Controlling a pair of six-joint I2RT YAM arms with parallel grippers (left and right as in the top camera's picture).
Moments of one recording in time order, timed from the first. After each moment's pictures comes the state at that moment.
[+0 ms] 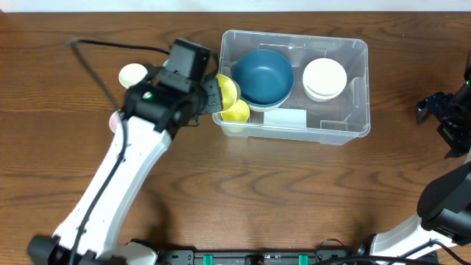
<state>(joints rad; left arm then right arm) -0.42 1.52 1.49 -0.99 -0.01 -0.53 -0.45 1.85 1.77 -1.61 0.11 0.75</state>
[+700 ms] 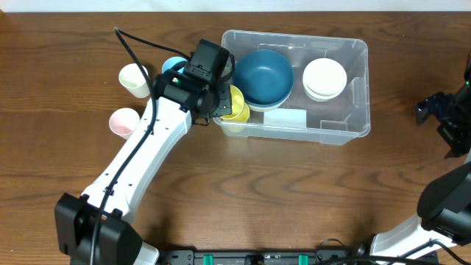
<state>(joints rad) -0.44 1.65 1.49 -0.99 -0.02 -0.48 -0.45 1.85 1.77 -1.61 0.11 0.75</state>
